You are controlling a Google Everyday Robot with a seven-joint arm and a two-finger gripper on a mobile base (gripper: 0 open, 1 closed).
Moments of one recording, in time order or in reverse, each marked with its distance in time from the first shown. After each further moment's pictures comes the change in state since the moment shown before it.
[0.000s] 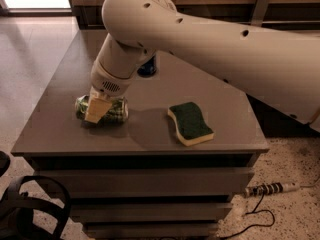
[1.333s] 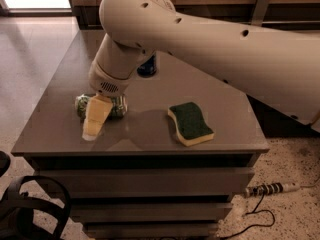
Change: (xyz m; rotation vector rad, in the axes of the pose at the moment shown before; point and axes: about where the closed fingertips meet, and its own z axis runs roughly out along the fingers) arm -0.004 0.004 0.000 -0.002 0.001 -0.010
